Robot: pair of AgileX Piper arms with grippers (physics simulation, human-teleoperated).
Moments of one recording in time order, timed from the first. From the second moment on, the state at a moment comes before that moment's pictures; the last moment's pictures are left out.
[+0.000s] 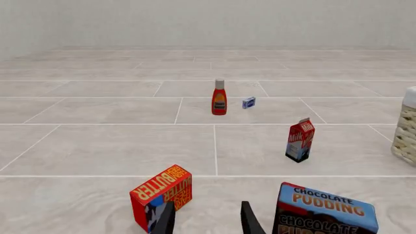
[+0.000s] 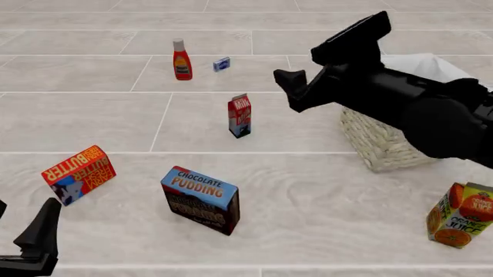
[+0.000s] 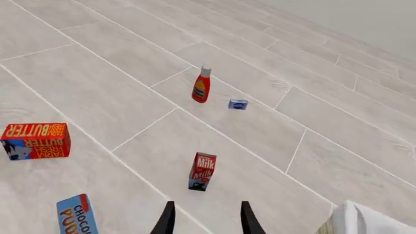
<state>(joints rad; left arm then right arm) 0.00 0.01 0.00 0.00 0.00 0.54 1.29 -1.02 0.00 -0.23</state>
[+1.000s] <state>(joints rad) 0.00 0.01 0.00 0.00 0.00 0.51 2.15 -1.84 0.18 -0.16</state>
